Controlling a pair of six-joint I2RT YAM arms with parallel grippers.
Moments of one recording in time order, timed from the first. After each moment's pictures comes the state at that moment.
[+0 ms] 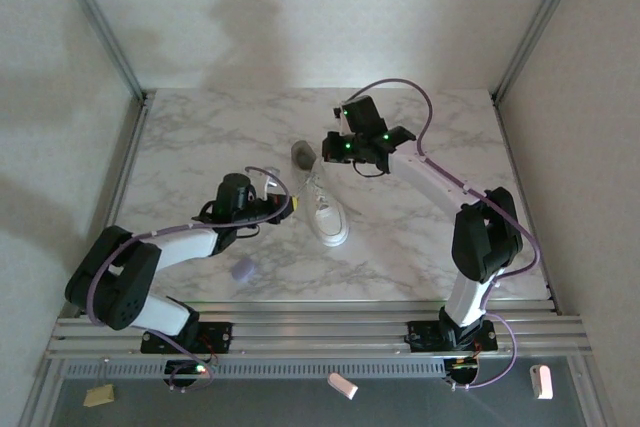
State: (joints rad) left arm -0.43 1.46 0.52 0.40 0.46 -0.55; right arm 0.59 1.77 1.48 -0.51 -0.21 0.50
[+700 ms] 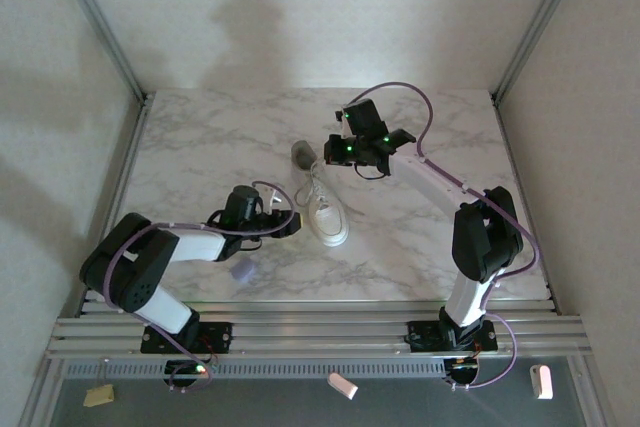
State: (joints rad) left arm -0.47 1.56 0.47 0.45 0.44 -0.56; right arm 0.58 1.77 1.46 -0.49 -0.21 0.50
